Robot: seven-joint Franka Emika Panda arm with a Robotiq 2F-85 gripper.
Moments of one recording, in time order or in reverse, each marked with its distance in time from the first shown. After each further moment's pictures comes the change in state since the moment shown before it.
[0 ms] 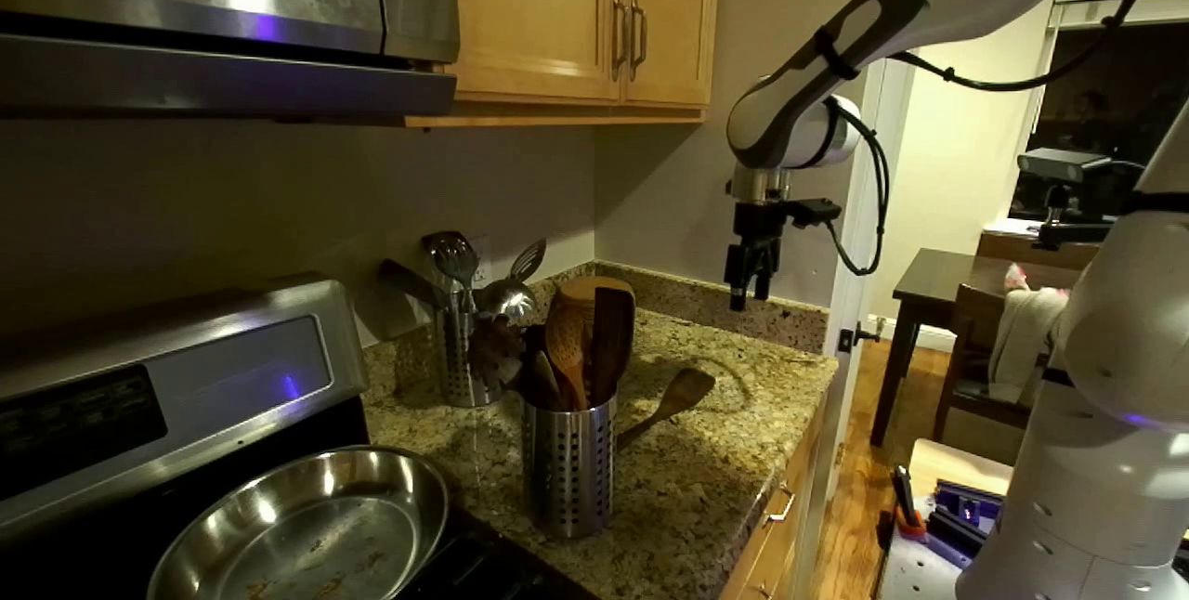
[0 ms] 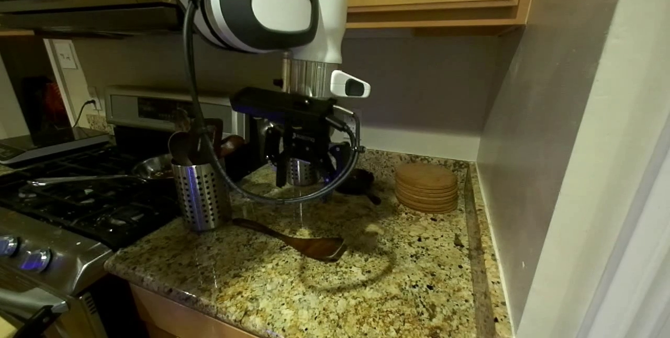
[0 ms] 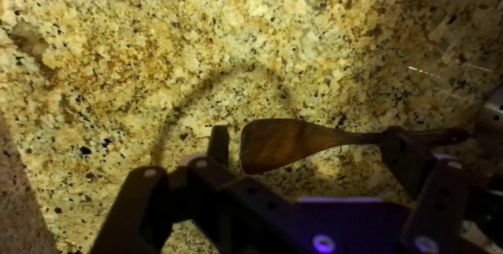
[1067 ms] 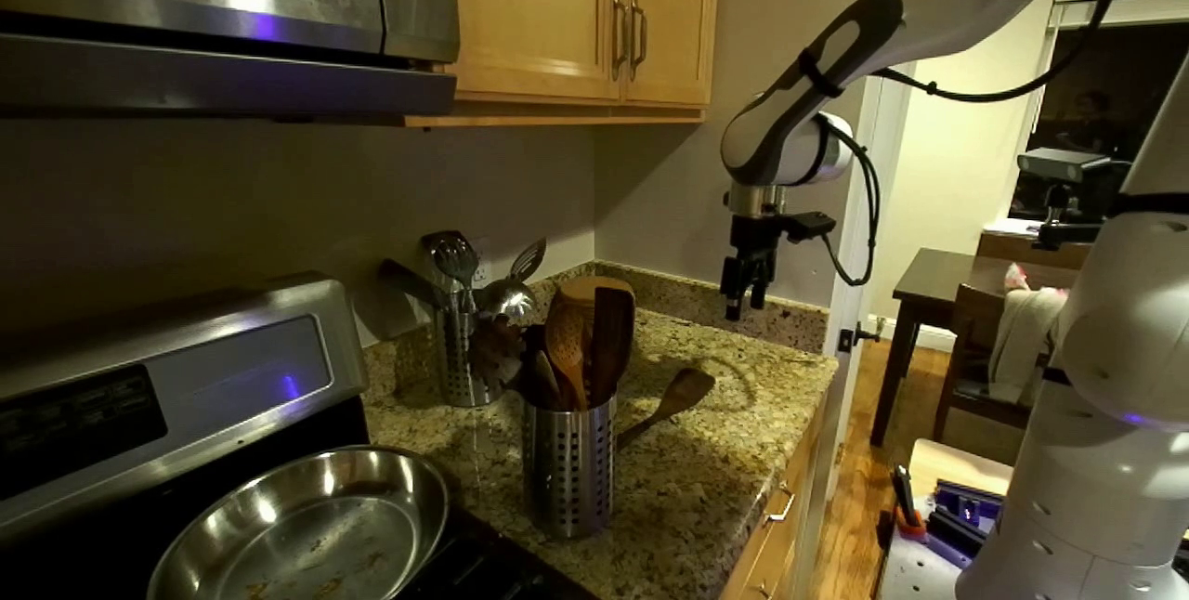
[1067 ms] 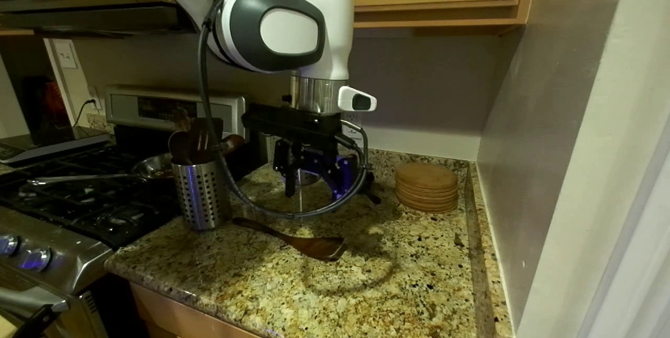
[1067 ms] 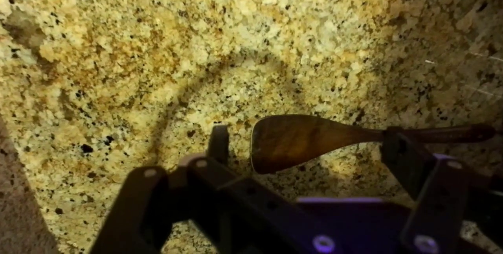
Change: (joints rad) arm -0.014 0.072 0.003 0.002 0.033 0.086 -0.034
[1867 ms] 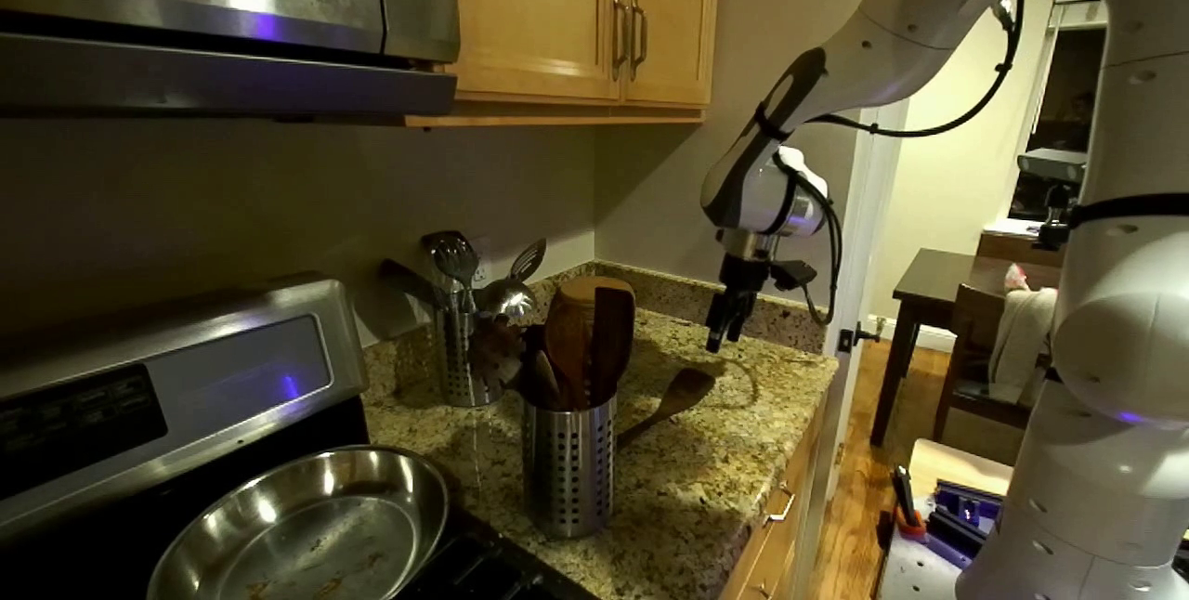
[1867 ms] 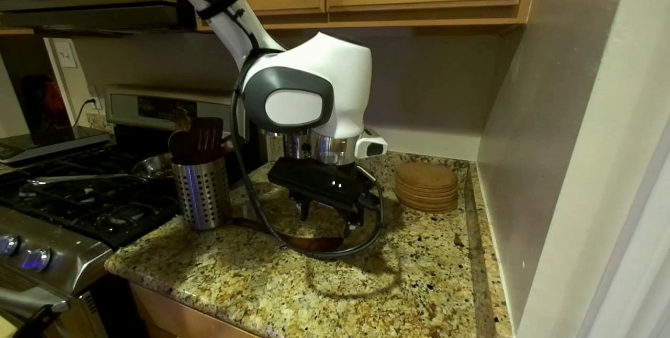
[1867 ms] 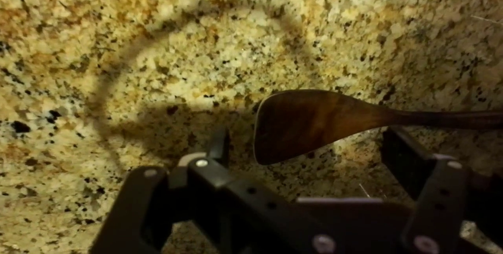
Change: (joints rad) arm -0.051 0.221 0.052 0.017 0.374 0.233 -0.384
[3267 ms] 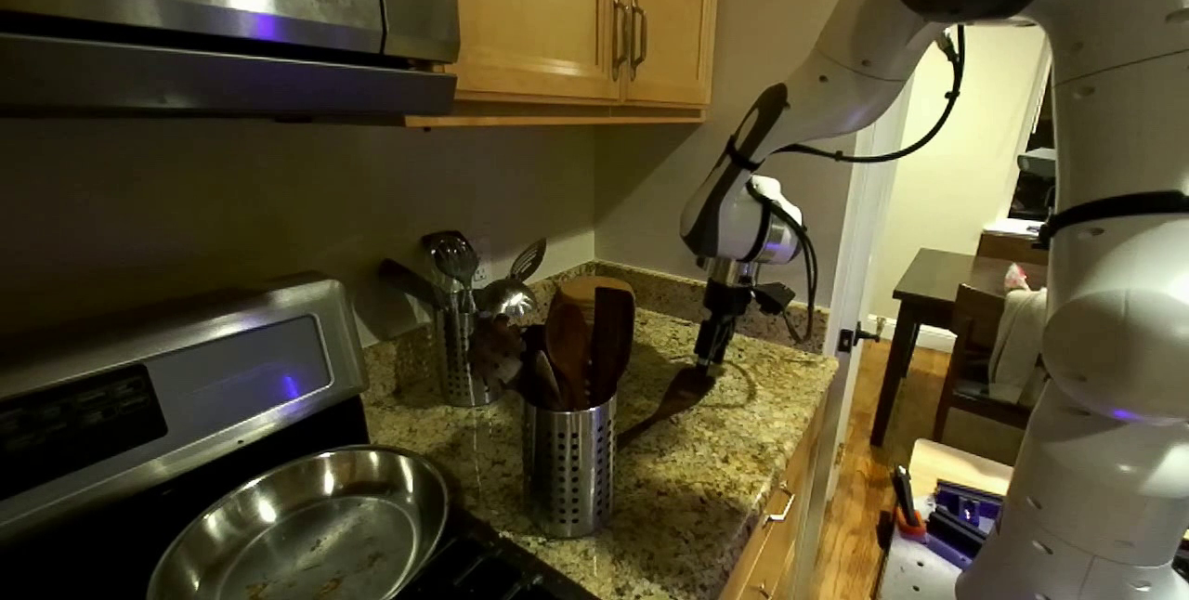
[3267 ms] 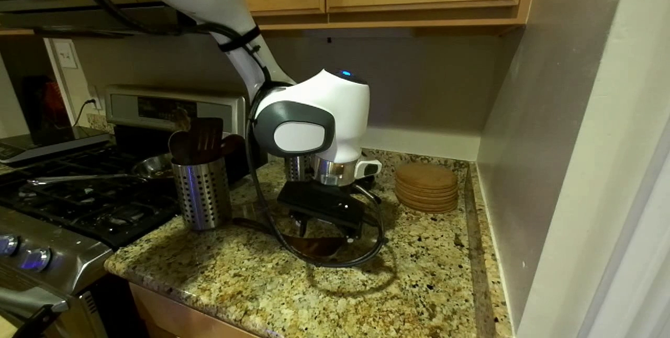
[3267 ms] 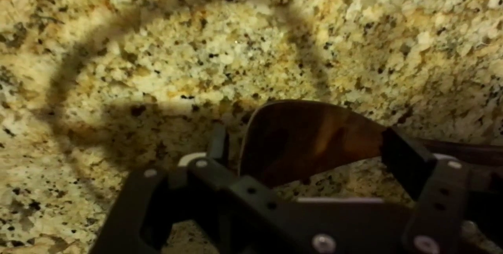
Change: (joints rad) arm -0.068 0.148 0.118 0.062 0.045 0.054 -0.117
